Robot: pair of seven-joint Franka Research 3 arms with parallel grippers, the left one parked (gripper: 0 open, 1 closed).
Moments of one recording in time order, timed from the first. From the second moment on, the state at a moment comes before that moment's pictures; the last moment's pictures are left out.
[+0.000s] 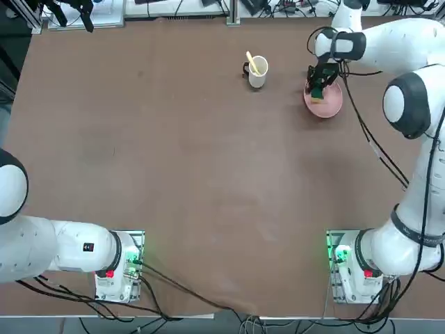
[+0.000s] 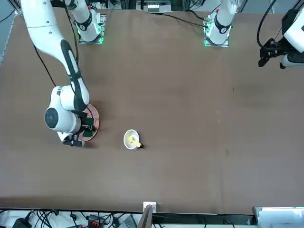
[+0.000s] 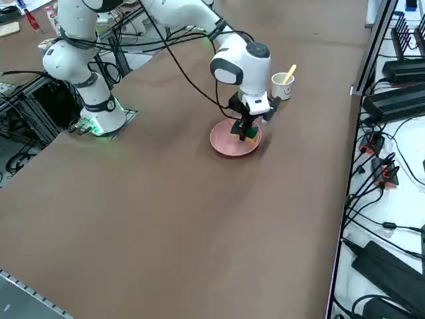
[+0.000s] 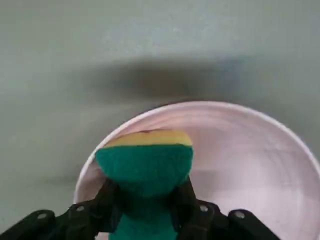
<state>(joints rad) 0.22 0.64 -0.09 -1.76 0.16 2.26 0.16</state>
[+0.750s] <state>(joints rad) 0.23 0.64 -0.10 -1.76 0.16 2.08 0.18</state>
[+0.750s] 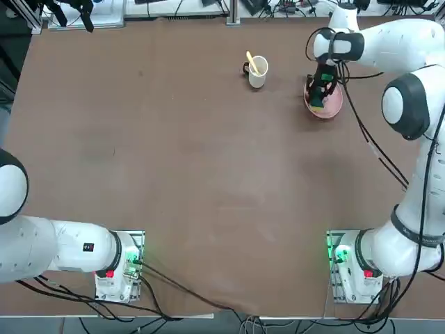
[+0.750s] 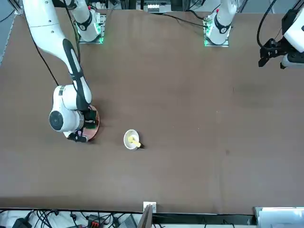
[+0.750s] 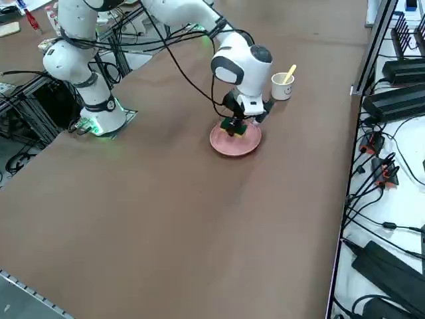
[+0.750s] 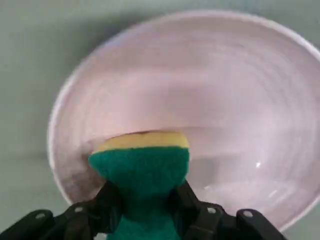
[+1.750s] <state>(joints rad) 0.22 0.64 -0.15 -1.77 0.03 2.06 0.17</state>
